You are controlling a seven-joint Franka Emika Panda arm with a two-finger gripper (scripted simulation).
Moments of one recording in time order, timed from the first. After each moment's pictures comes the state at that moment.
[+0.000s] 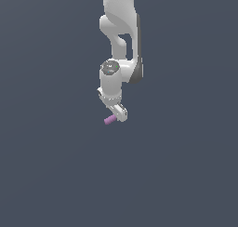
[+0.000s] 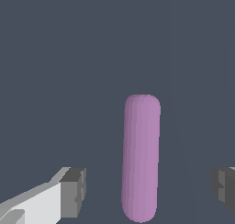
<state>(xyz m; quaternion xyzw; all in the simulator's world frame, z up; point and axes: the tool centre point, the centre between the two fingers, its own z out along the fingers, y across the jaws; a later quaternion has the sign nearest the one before) -0.088 -0.032 0.071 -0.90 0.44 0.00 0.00</state>
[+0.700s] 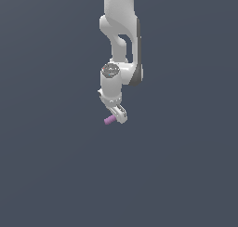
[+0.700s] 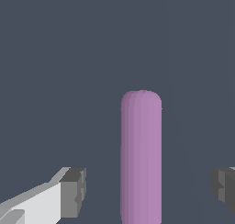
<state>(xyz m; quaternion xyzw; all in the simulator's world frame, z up) -0.091 -0.032 0.056 -0.89 0.45 0.00 0.00</state>
